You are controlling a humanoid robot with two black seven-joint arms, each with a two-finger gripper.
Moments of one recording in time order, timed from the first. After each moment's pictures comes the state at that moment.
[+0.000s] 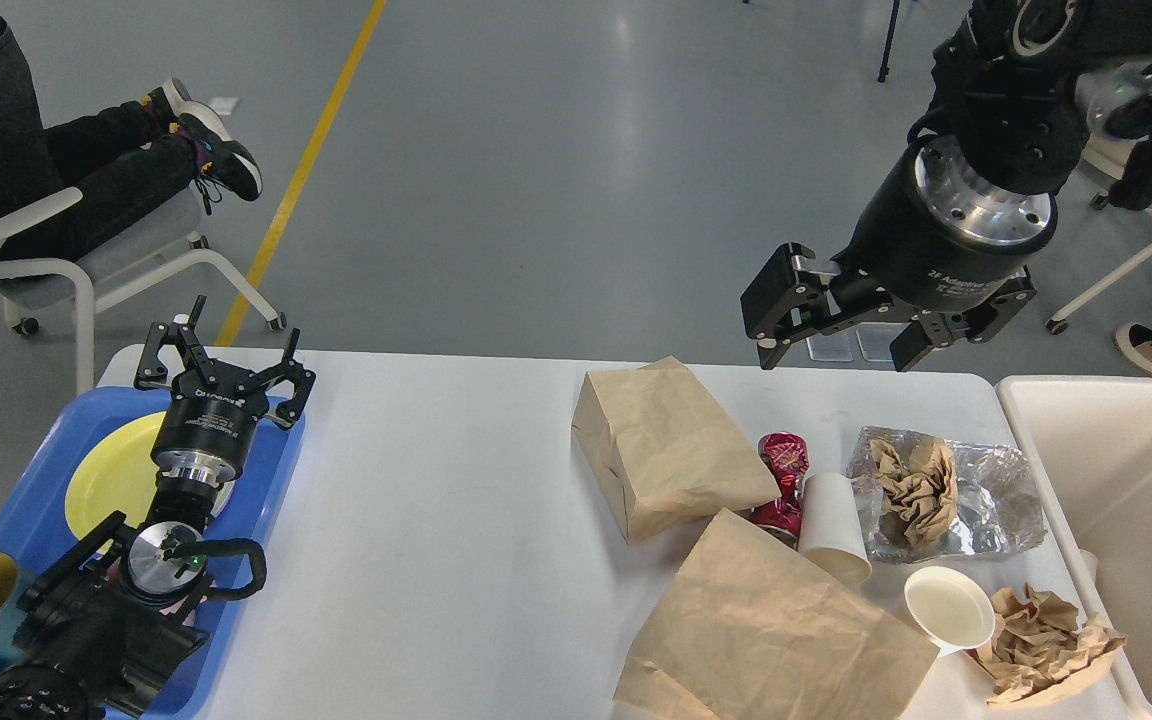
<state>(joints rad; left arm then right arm) -0.52 0.16 -1.15 -0.50 -0.02 -0.62 -0.32 2.53 -0.20 -1.22 1.55 0.17 0.78 -0.20</state>
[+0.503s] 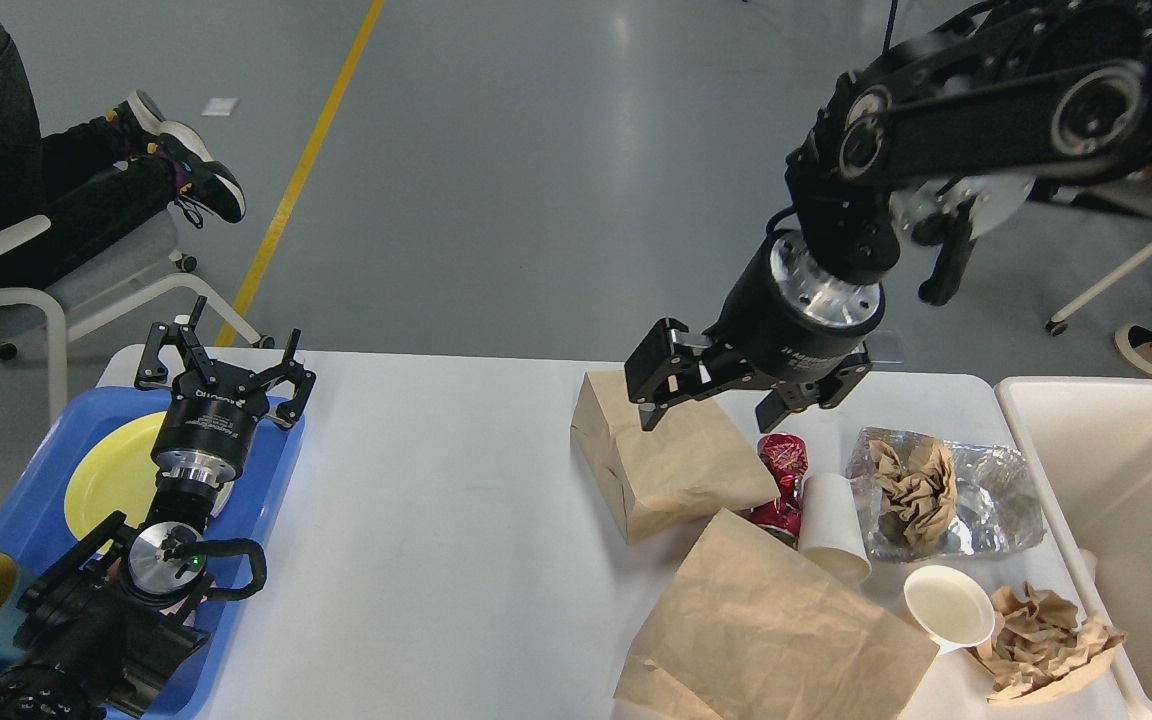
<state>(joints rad) -0.52 0.16 -1.15 -0.50 -0.02 -0.62 -0.32 2.17 -0.12 -0.97 1.42 0.16 0.57 -0.19</state>
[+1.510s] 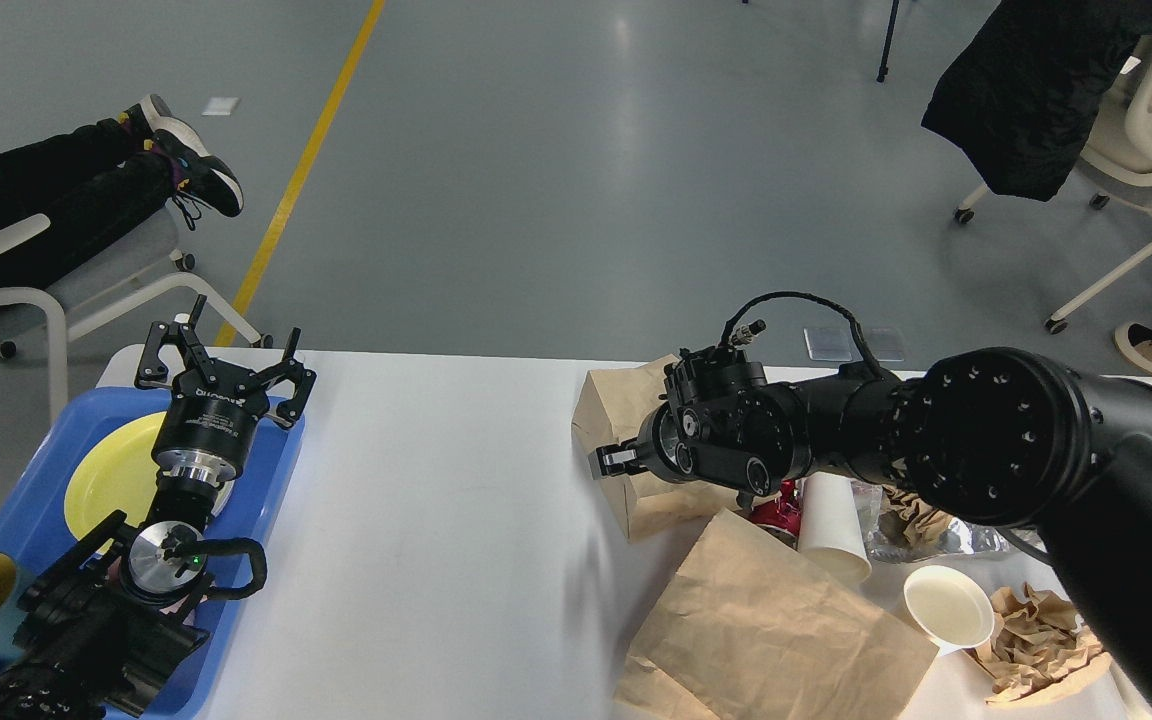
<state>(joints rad) -0.52 0.16 -1.15 -0.50 -0.02 -0.62 -0.32 1.38 0.20 -0.96 0.72 -0.35 0.23 -0.15</state>
